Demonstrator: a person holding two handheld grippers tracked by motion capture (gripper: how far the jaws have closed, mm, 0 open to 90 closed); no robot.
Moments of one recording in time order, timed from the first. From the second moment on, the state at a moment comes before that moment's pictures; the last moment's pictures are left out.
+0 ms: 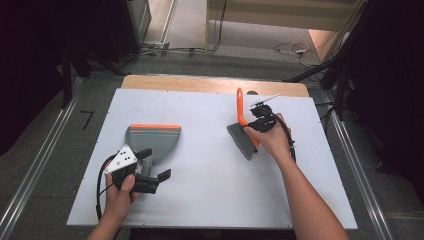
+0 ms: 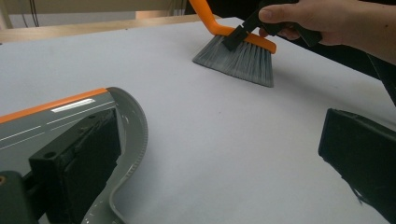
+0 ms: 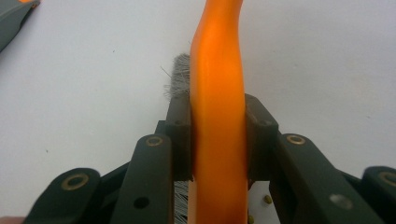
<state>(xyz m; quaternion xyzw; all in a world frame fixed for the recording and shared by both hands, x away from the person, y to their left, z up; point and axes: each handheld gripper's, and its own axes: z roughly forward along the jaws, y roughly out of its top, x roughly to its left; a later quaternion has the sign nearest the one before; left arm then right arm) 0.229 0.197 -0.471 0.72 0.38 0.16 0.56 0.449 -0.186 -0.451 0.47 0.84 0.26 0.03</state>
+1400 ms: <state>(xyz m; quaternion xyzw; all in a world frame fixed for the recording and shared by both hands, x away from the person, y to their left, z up) 0.230 0.197 -0.471 0.72 0.38 0.18 0.55 0.361 -0.262 -0.421 0.44 0.82 0.36 0.06</state>
